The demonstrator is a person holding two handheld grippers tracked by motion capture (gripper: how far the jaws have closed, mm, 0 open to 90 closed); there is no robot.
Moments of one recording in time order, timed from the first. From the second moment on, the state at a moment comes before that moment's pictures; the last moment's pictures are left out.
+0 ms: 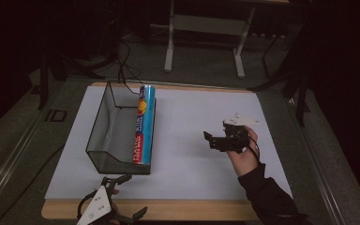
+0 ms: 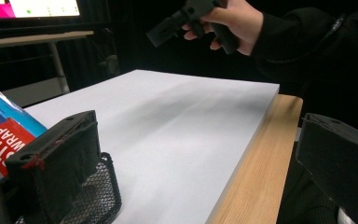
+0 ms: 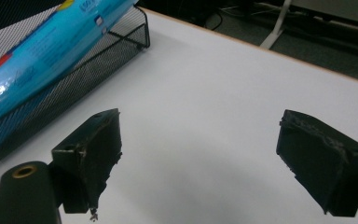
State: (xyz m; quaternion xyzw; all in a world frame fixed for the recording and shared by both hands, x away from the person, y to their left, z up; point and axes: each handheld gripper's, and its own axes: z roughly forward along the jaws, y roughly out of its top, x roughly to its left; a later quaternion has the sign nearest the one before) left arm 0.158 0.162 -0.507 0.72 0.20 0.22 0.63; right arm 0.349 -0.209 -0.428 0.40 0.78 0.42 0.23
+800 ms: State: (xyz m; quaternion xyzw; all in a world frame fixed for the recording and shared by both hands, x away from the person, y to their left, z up) left arm 0.158 0.161 -0.508 0.72 0.20 0.22 0.62; right arm 0.319 -0.240 -0.477 0.40 0.79 0.41 0.23
